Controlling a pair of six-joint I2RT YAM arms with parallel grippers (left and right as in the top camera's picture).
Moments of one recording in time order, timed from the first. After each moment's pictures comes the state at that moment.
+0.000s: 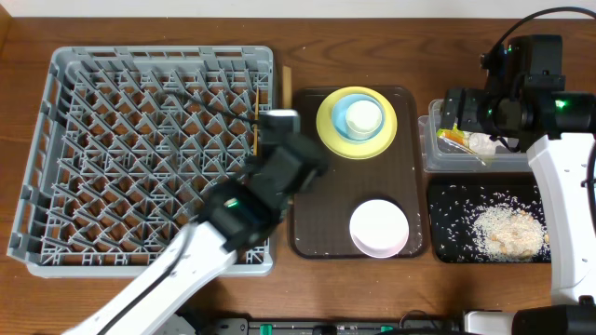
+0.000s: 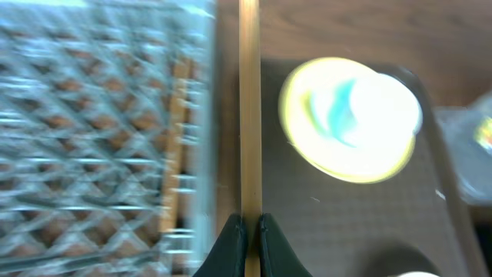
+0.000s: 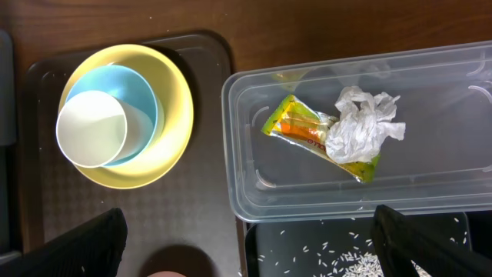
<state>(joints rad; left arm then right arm) -0.72 1.23 1.09 -0.69 -0.44 -0.61 0.00 1.52 1.51 -1.04 -0.06 0.14</state>
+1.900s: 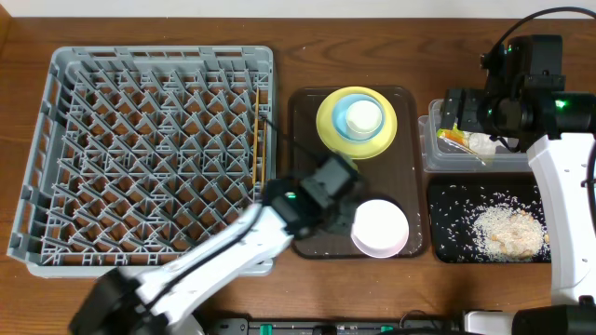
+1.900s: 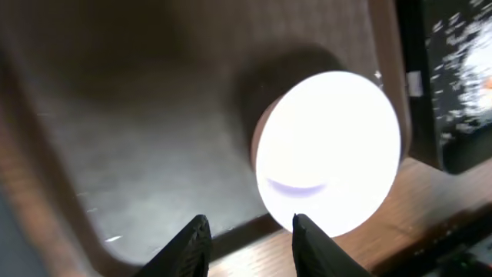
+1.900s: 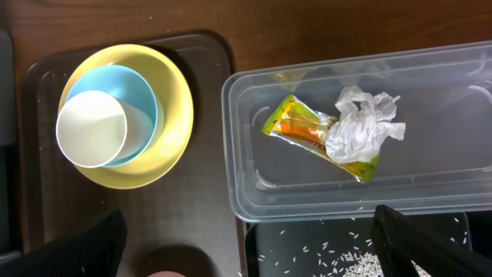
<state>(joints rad) -0.88 1.53 1.08 -0.68 0.10 -0.67 0.00 1.52 1.51 -1.04 -0.06 0.14</state>
